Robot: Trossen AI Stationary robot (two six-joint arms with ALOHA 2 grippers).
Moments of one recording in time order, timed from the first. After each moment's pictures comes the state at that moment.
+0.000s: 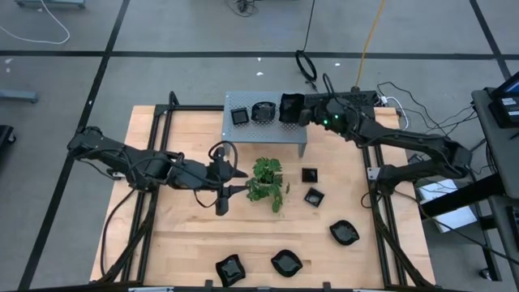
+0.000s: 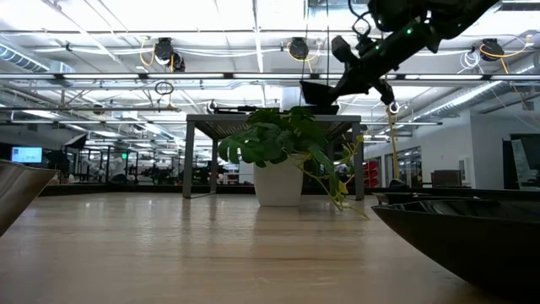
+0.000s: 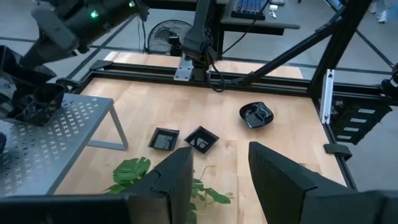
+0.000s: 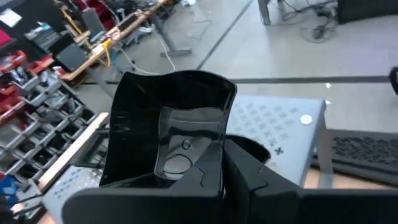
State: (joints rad) left arm -0.33 1.31 1.24 -0.34 -0.38 -0.22; right arm -0.50 1.21 0.79 0.10 0.29 0.62
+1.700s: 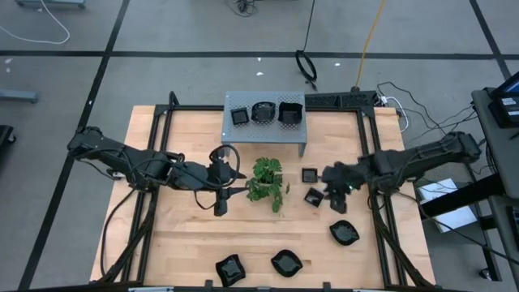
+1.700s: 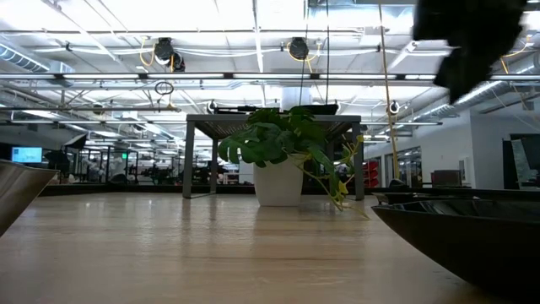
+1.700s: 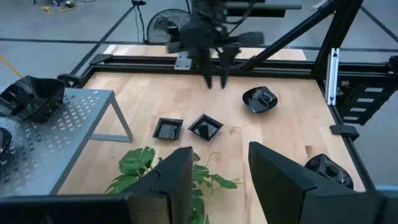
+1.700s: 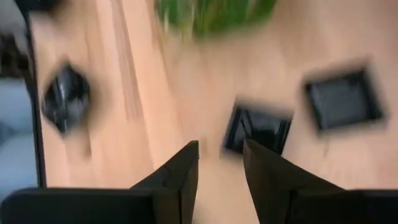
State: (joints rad) left arm -0.33 1.31 1.24 -0.39 -0.37 -0.18; right arm 0.22 1.01 0.79 -0.79 -0.05 0.56
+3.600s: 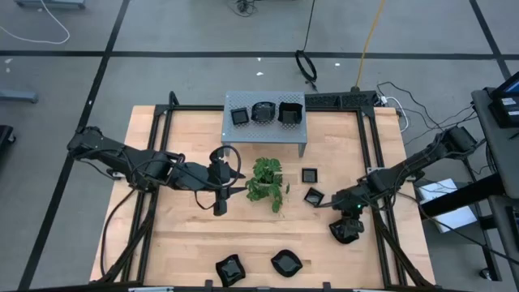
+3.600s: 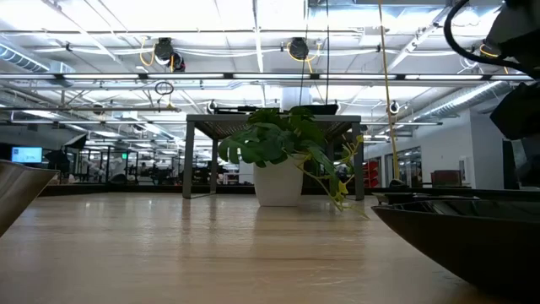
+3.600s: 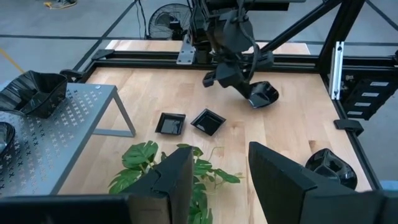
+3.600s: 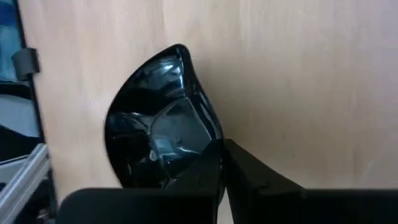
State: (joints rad) left arm -0.33 1.31 1.24 -0.42 -0.38 -0.19; right arm 0.42 1.01 0.30 -0.37 -0.37 0.67
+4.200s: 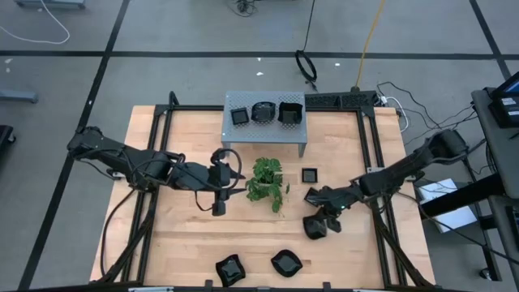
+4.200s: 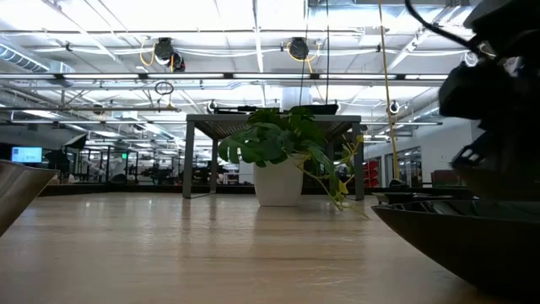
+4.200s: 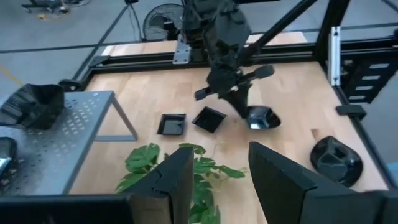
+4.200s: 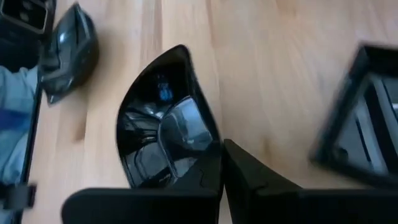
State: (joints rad) left arm -0.33 1.31 1.24 -0.42 -0.36 -0.10; right arm 0.38 1.23 0.30 0.15 -0.10 0.65
